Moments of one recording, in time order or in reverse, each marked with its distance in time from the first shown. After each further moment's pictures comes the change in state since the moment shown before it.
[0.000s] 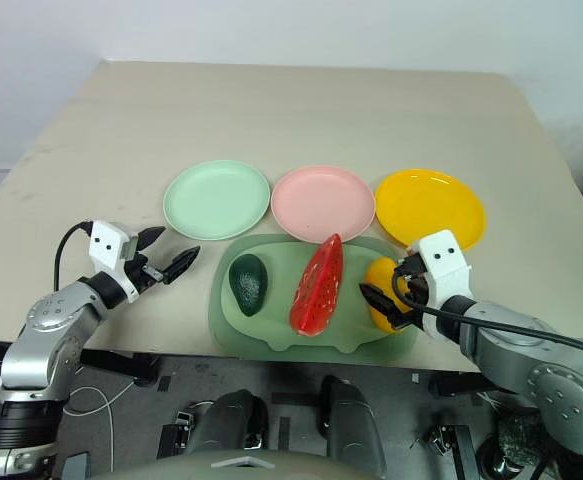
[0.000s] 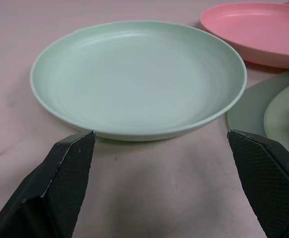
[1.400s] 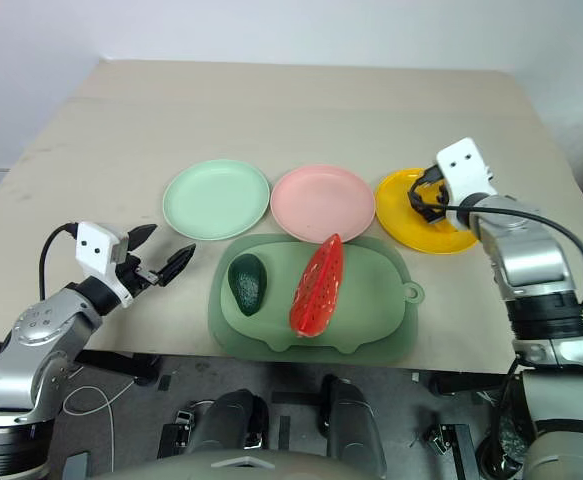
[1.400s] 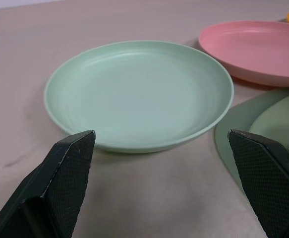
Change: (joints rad) left arm 0.085 -0.007 0.038 -0.202 -0.032 0.086 0.091; right arm -0.551 -0.047 0.268 0.801 -0.818 -0.571 0.433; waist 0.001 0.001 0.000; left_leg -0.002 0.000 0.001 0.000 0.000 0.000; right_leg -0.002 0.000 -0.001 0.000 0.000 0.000
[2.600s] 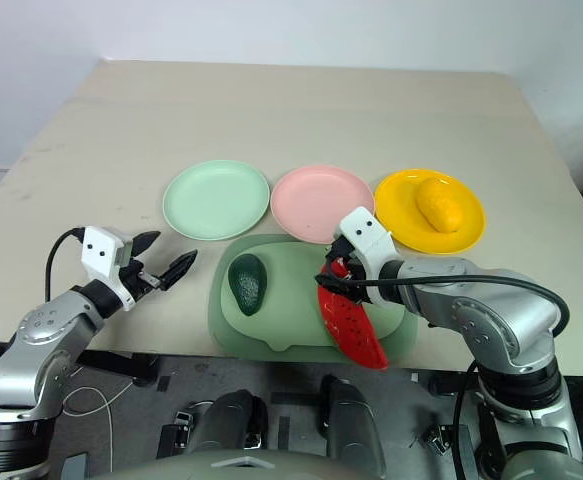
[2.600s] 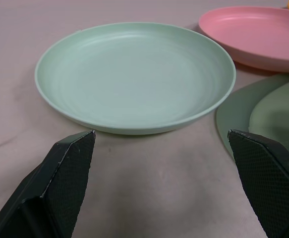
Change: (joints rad) left arm -0.007 0.008 -0.017 0.054 -0.002 -0.006 -0.024; right arm 0.103 0.186 0.035 -0.696 0.494 0.818 -0.122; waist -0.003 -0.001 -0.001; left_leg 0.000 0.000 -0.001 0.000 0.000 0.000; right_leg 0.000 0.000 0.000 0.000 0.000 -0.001
